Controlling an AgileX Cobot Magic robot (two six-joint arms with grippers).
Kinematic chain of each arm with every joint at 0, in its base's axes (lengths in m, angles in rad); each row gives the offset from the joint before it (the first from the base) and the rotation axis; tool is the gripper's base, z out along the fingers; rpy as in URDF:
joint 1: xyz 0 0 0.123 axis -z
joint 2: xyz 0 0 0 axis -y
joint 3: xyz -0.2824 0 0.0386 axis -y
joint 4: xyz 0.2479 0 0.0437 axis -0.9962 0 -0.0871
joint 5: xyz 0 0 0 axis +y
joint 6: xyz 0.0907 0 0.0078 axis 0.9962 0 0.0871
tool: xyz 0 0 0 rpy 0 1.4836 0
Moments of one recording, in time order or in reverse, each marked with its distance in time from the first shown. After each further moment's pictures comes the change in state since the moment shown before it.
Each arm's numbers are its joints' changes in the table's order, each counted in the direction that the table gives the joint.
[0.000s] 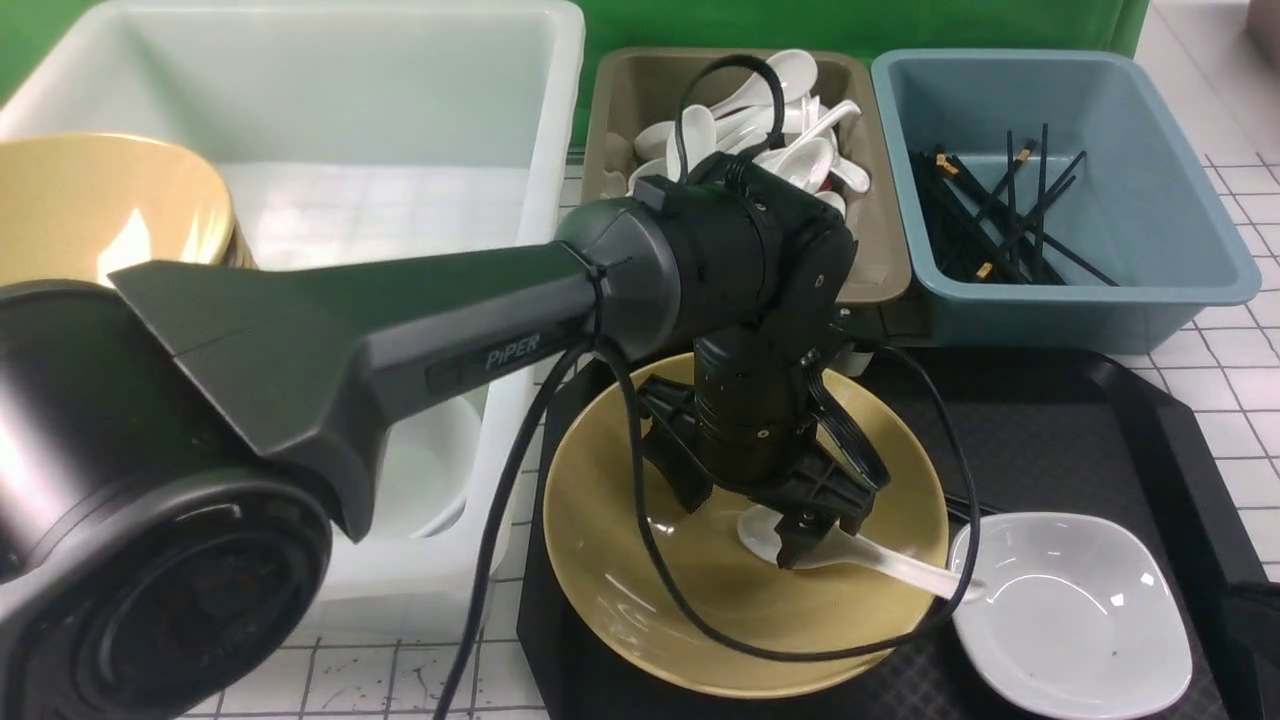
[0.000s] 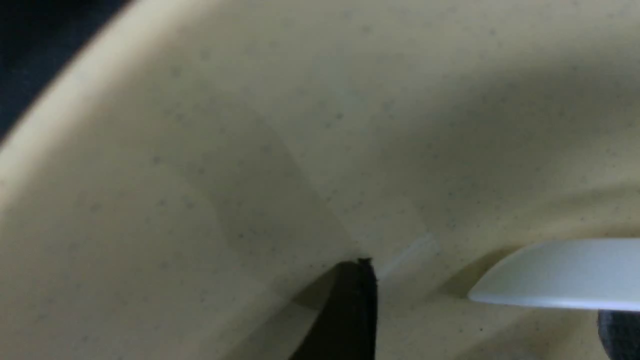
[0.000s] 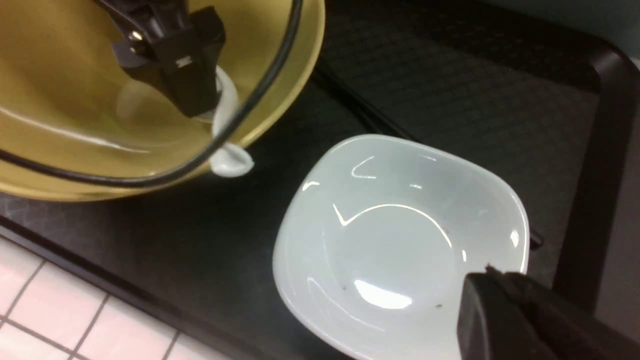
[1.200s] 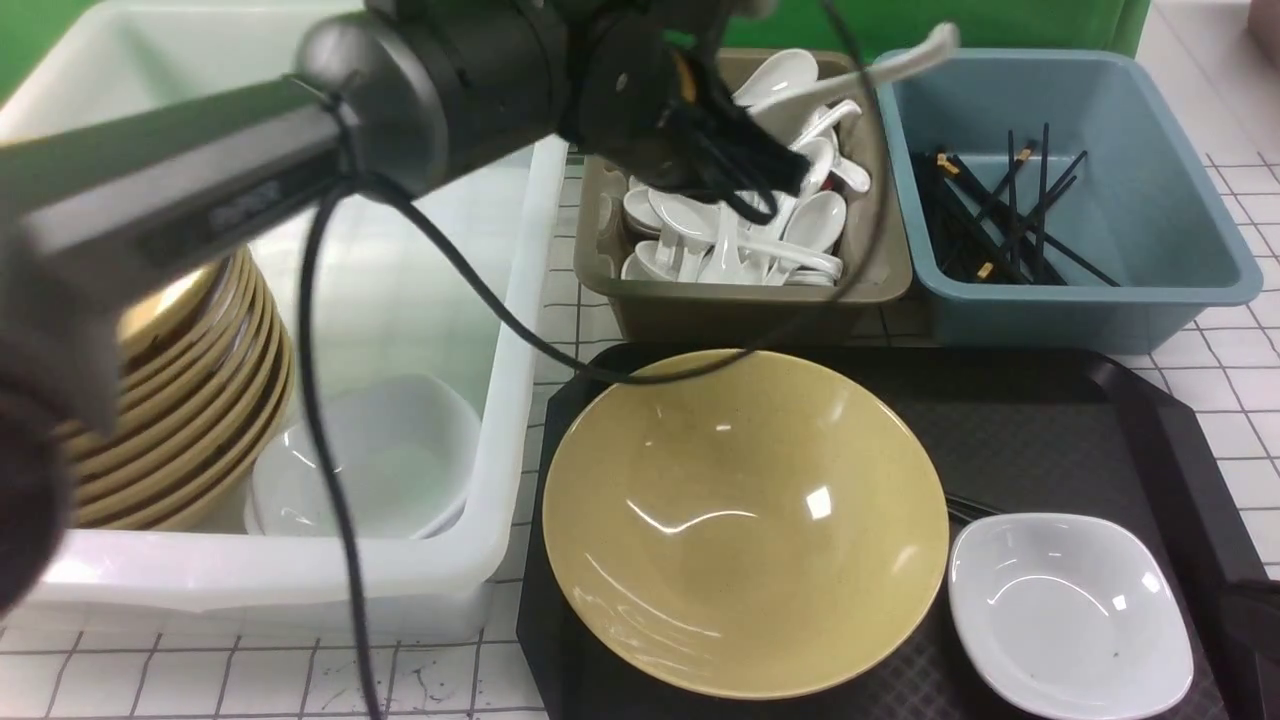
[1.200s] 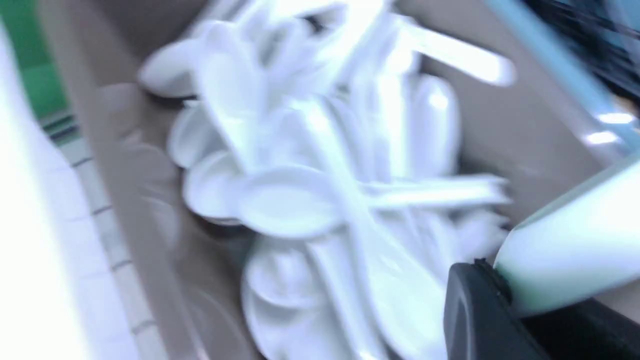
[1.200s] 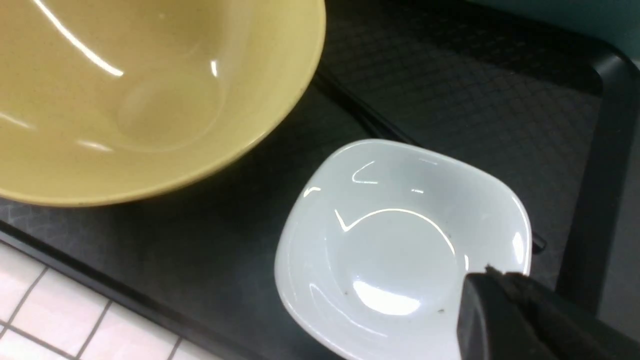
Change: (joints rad) right arm 0.000 0.000 0.000 -0.004 -0.005 0.005; left arm -0.219 0.139 0.022 -0.143 -0.593 -0.017
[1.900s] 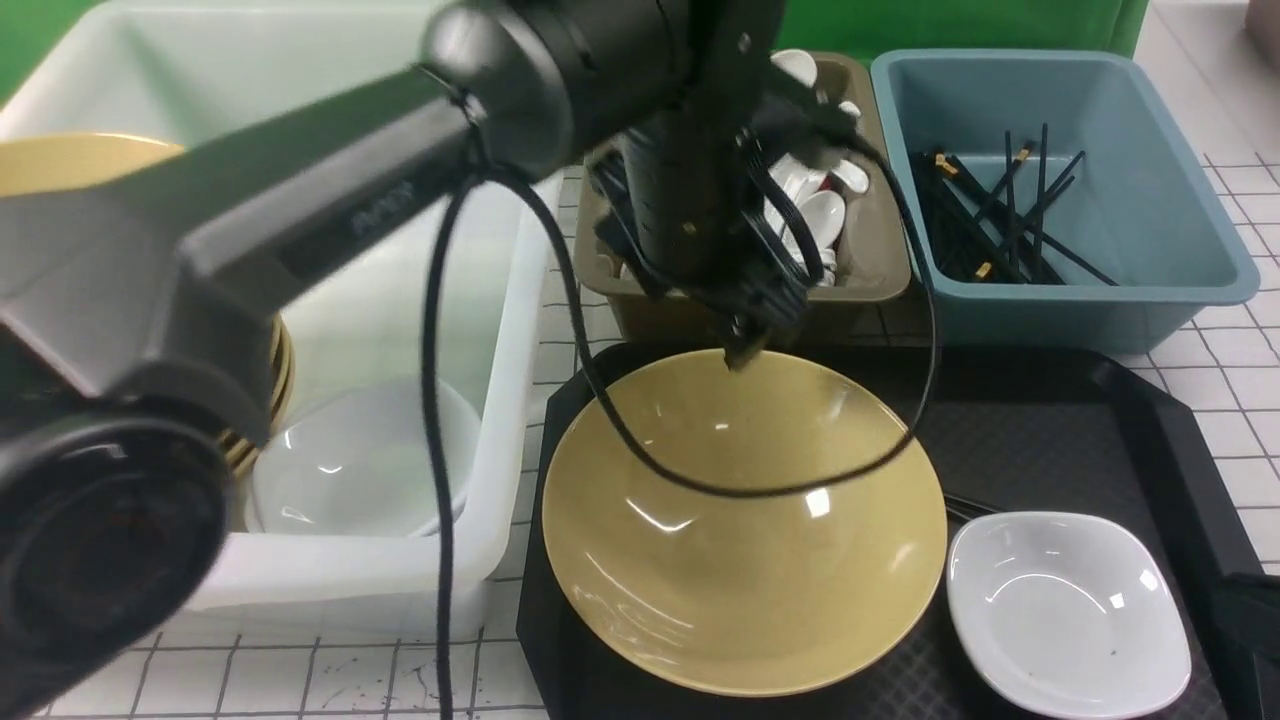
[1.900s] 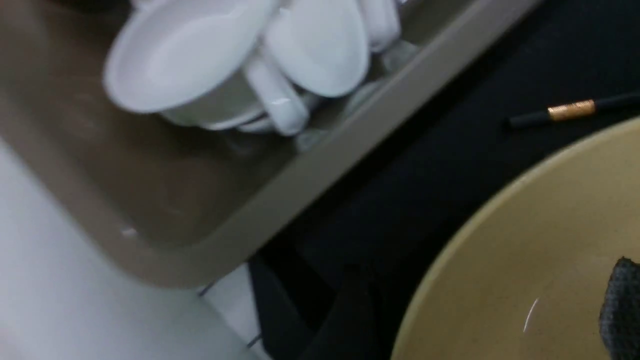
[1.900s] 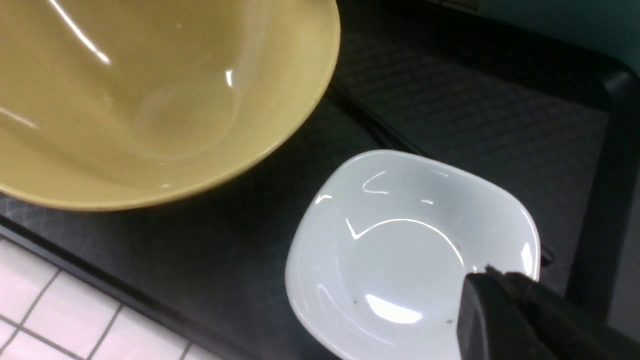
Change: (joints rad) right arm -0.031 0.000 0.000 -0.001 -0.021 0.001; left arm 0.108 -0.096 0.227 0.040 0.698 0.301
